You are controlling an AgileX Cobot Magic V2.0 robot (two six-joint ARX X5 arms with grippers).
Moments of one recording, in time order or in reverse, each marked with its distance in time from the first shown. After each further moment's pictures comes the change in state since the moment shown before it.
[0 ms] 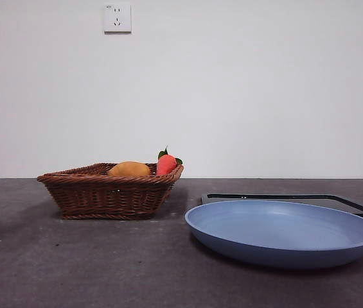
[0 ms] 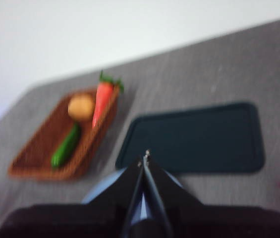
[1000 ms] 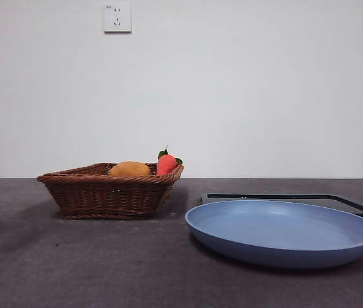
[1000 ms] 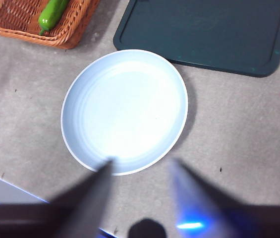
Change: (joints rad) left arm 0.000 0.192 0.222 -0.334 0.108 0.261; right arm 0.000 0.278 0.289 -0.549 -0.080 -0.315
